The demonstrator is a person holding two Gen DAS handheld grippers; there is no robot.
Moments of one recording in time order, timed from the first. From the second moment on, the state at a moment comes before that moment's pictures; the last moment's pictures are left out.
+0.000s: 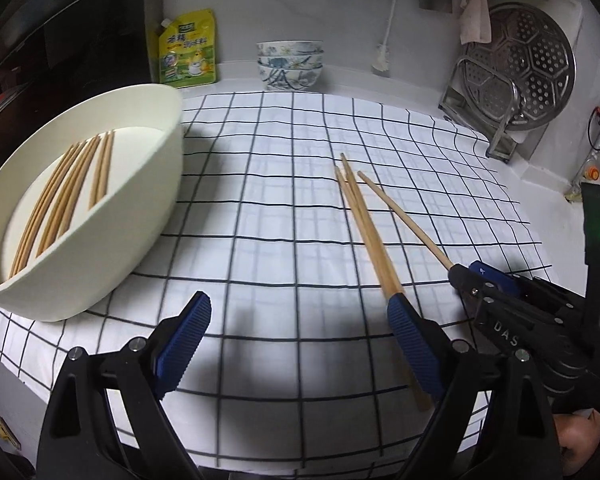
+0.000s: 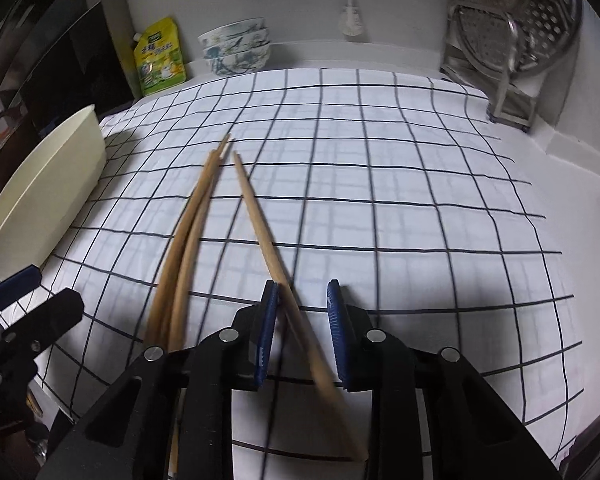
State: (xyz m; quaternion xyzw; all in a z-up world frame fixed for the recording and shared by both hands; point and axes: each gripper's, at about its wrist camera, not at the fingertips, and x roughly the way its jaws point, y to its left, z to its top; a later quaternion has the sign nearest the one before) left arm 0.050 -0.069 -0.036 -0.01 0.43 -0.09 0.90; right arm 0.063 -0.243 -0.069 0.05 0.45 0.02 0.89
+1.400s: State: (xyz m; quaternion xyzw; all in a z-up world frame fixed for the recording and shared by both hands) left arm 0.089 -0.087 -0.071 0.02 0.44 -0.04 0.90; right arm 0.073 -0.238 -0.070 0.01 0.45 0.04 0.89
